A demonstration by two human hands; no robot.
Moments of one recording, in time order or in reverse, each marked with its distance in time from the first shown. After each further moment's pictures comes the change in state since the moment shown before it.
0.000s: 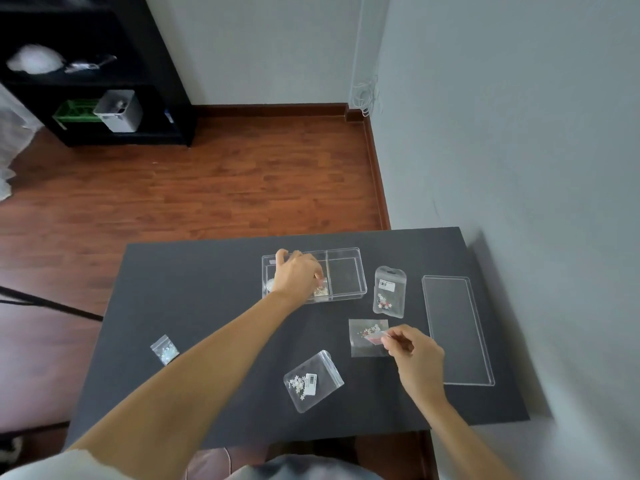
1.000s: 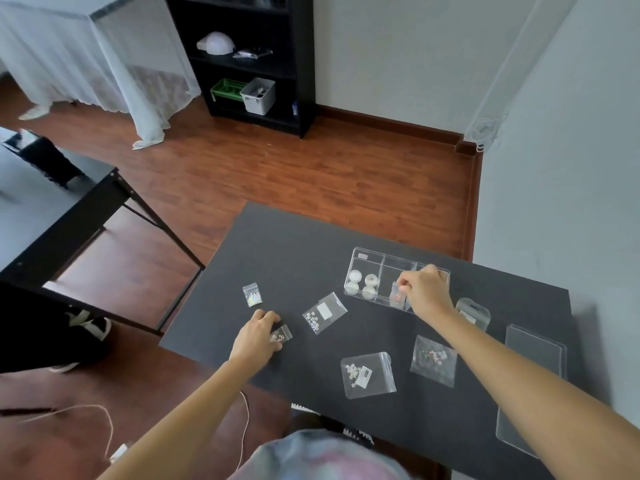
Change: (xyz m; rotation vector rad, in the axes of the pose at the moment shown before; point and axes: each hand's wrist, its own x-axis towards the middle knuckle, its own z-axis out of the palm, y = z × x) left_hand -0.219 -0.119 0.045 -0.360 -0.003 -0.645; right_hand 0.127 -0.086 0.089 -0.538 -0.372 -0.497
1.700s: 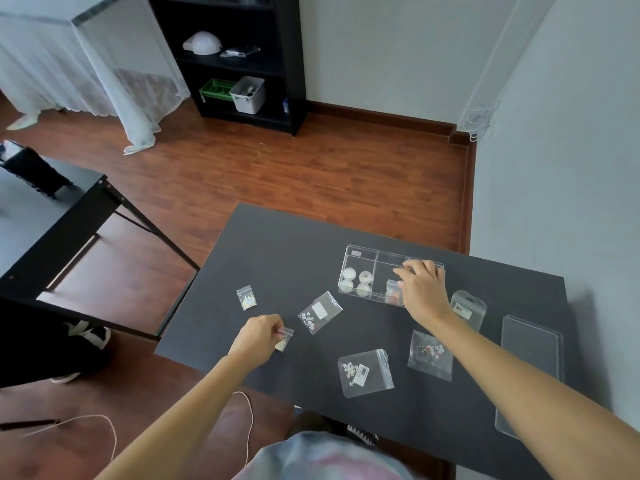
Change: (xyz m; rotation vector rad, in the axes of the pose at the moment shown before) left_hand 0.031 0.046 -0.021 0.044 -0.055 0.155; right_hand -0.017 0.029 -0.012 -0.138 0.137 -0.005
